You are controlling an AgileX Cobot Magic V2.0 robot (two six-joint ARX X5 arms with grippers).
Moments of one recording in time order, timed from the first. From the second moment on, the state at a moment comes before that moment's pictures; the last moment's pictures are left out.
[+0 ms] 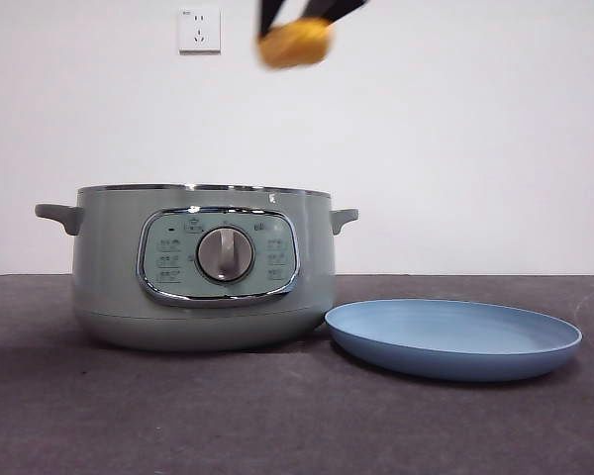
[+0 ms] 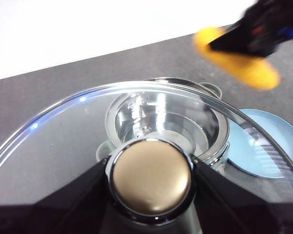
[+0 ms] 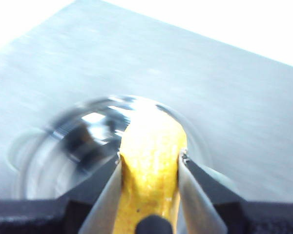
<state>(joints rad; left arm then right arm) -0.35 0.68 1.16 -0.88 0.03 0.03 0.72 1.65 1.71 -0.62 0.19 0.07</state>
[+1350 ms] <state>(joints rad) -0.35 1.00 1.16 -0.63 0.11 0.03 0.41 1.55 0.90 -0.14 -0.05 0.09</state>
